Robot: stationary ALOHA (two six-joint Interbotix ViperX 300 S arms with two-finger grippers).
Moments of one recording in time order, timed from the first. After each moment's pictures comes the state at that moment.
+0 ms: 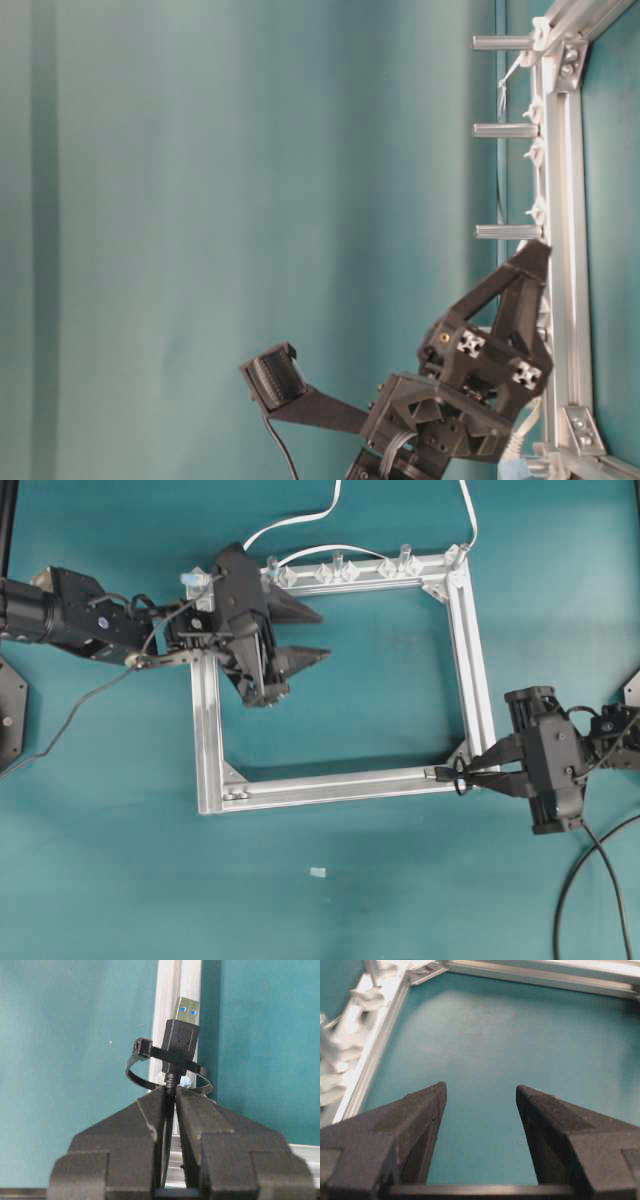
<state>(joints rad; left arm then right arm) 0.16 0.15 0.76 -0.07 -0.48 -0.01 0.32 -0.31 1.17 0.72 -0.28 -0.47</state>
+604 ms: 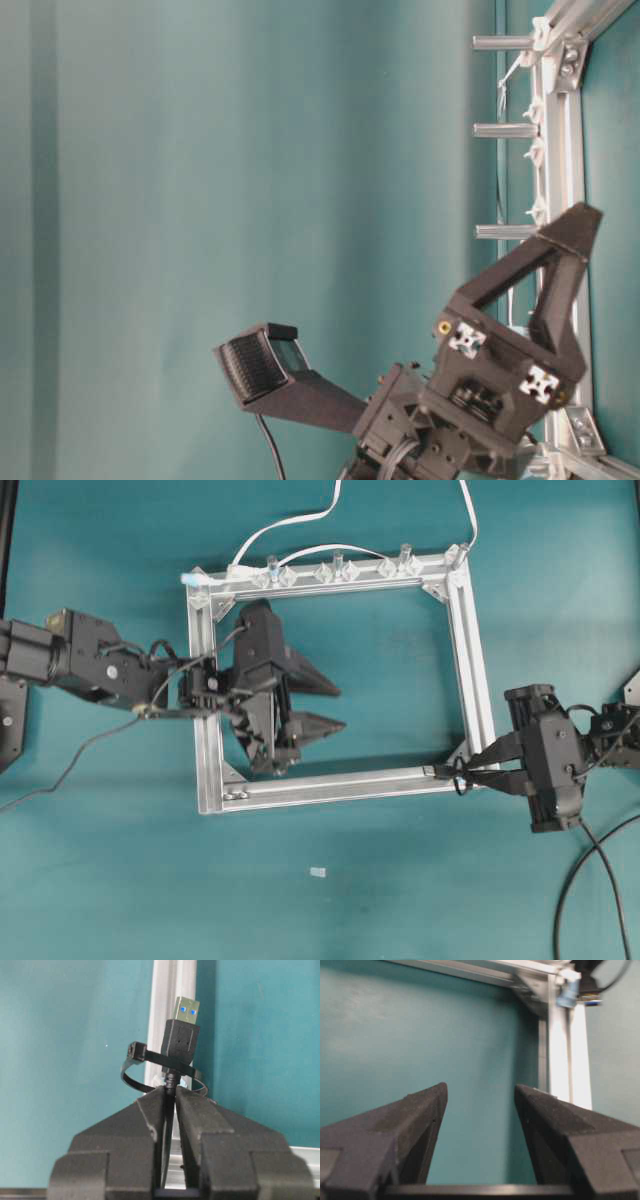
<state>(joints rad) -0.03 0.15 0.71 -0.07 -0.41 -0.25 0.32 -0.31 1.17 0.72 -0.29 -0.47</state>
